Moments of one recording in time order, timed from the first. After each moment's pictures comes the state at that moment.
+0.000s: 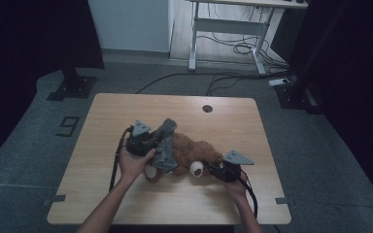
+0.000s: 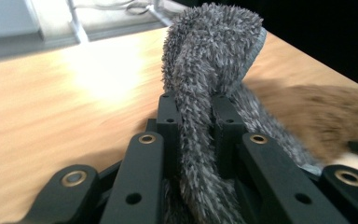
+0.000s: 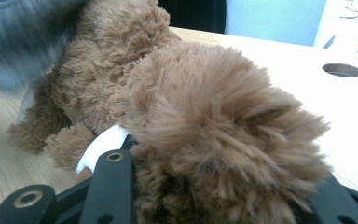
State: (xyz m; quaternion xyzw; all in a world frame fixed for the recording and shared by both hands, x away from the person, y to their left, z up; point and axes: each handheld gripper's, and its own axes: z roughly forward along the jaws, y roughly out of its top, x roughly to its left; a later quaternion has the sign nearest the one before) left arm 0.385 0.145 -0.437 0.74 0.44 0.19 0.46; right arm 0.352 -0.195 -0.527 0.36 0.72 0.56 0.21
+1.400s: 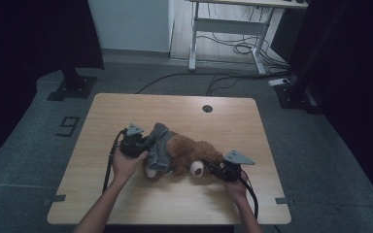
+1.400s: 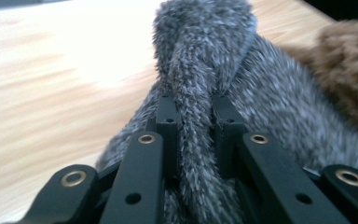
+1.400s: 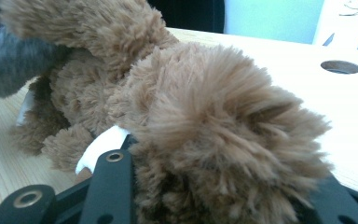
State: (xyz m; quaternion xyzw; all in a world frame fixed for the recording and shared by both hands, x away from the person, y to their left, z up) left arm 0.393 0.169 -0.465 0.76 0.47 0.17 0.42; right arm 0.353 -0.196 -0.529 0.36 0.72 0.56 0.20
